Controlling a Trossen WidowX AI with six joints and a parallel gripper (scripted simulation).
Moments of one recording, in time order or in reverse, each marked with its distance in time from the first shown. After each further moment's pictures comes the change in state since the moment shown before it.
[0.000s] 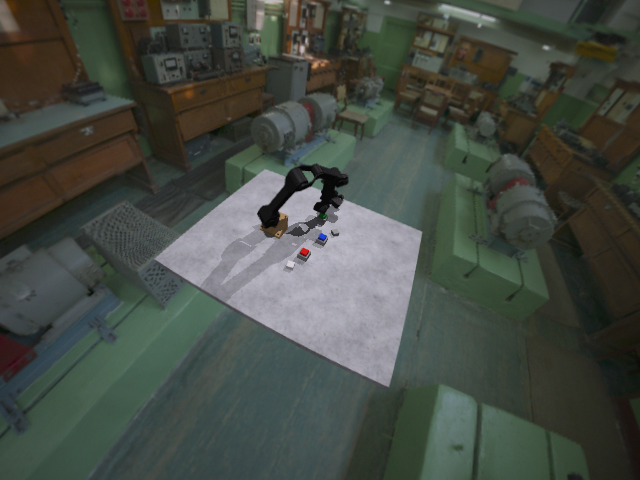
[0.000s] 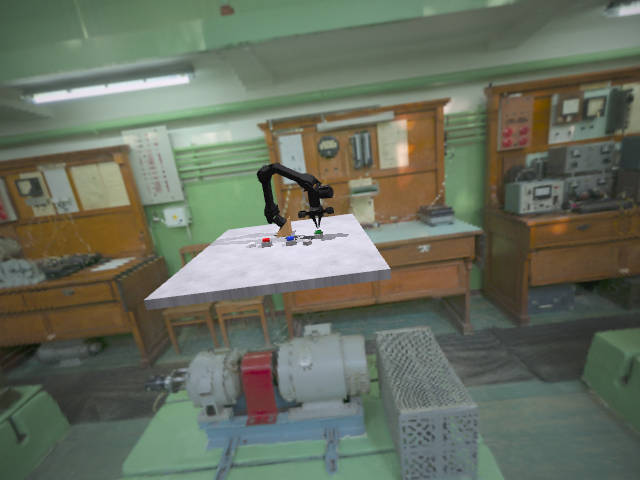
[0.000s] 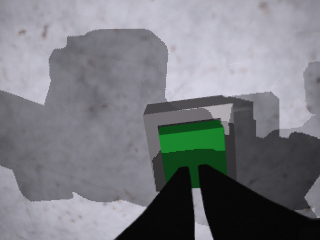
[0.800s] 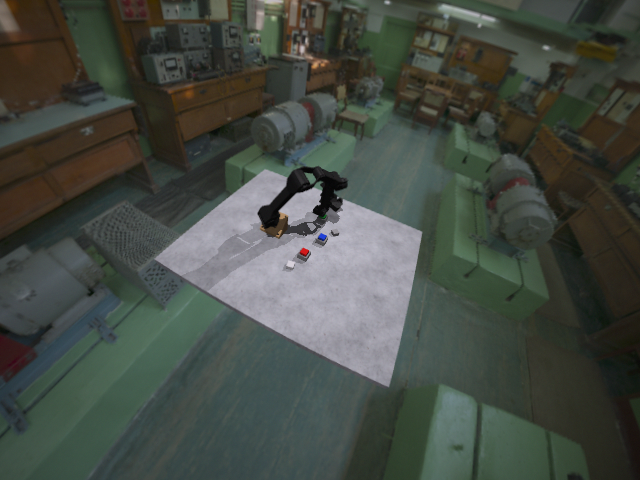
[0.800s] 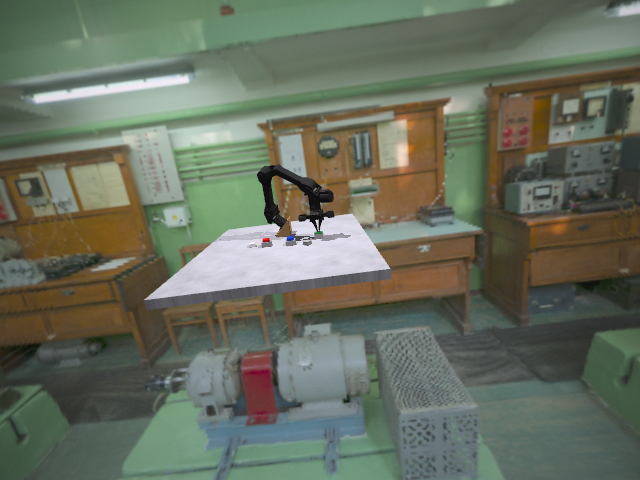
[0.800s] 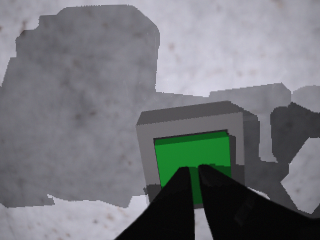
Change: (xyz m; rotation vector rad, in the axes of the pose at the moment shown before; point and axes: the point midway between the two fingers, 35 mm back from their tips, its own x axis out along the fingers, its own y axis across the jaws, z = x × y) arm 0.021 -0.001 -0.001 0.000 0.002 -0.004
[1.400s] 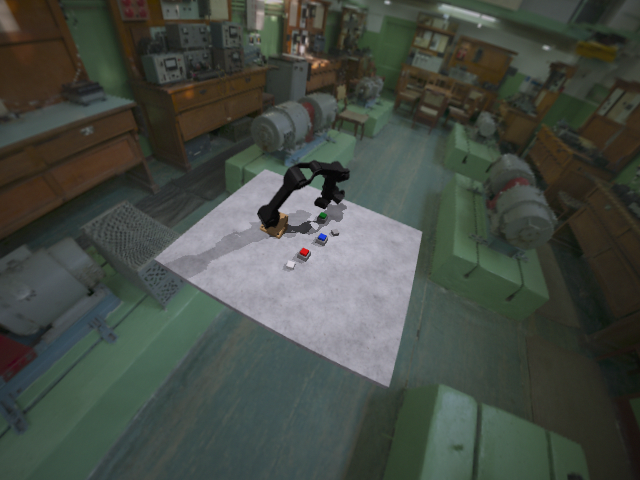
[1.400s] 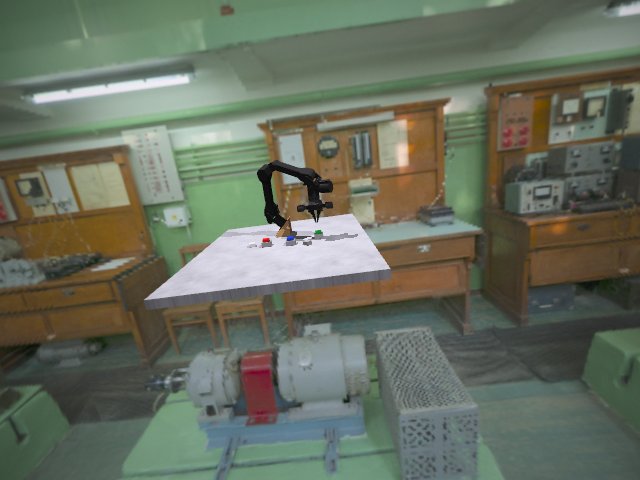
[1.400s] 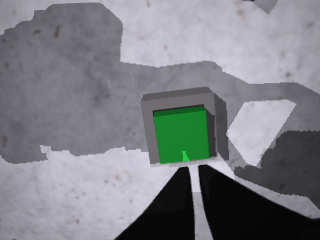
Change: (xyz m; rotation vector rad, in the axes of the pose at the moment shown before) arm -0.052 -0.001 0.001 -0.010 0.006 -0.015
